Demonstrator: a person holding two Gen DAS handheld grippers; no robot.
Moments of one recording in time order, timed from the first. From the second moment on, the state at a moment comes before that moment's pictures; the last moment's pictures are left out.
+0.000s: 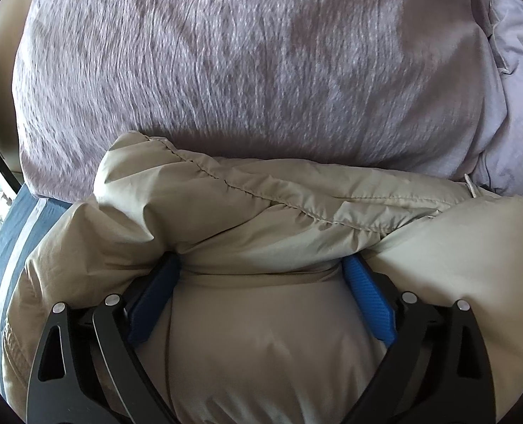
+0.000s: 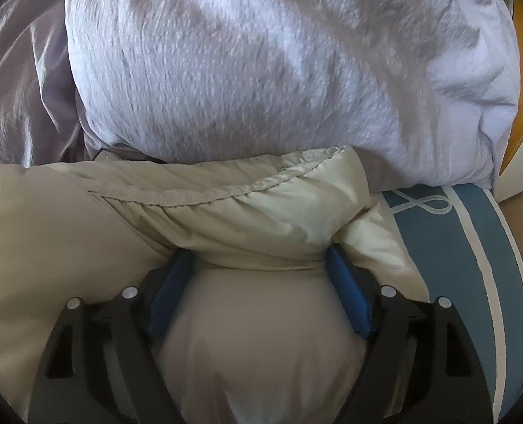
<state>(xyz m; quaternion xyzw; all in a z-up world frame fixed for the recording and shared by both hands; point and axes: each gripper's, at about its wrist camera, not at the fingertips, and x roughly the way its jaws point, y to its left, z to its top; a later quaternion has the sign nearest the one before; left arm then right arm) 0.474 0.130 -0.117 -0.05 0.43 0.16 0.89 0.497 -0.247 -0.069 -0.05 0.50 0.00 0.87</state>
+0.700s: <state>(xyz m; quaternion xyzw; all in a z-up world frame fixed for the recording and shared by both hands) 0.441 0.090 -0.064 -0.05 0.41 0.13 0.90 0.469 -0.201 -0.008 0.01 0.49 0.05 0.87</state>
